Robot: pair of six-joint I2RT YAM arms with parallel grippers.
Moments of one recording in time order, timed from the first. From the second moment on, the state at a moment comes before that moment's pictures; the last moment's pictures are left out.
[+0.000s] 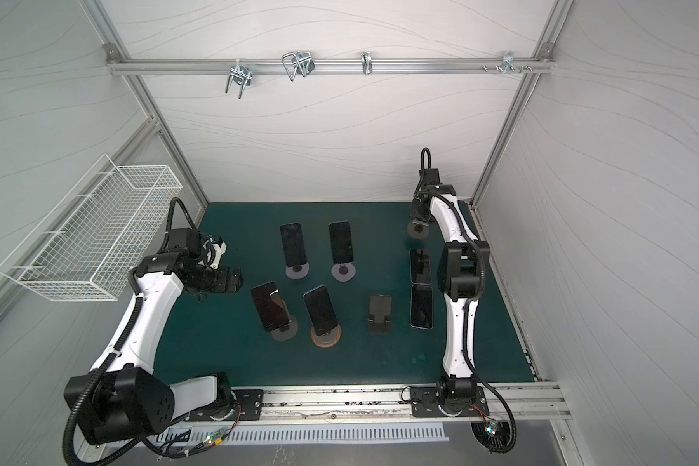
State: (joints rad) left arm 0.17 1.23 1.13 -1.08 0.13 0.13; right arm 0.10 2.29 2.18 -0.93 0.07 0.23
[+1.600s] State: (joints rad) left arm 0.17 1.27 1.13 -1.08 0.11 0.12; right arm 0.70 1.35 1.40 -1.02 0.17 0.33
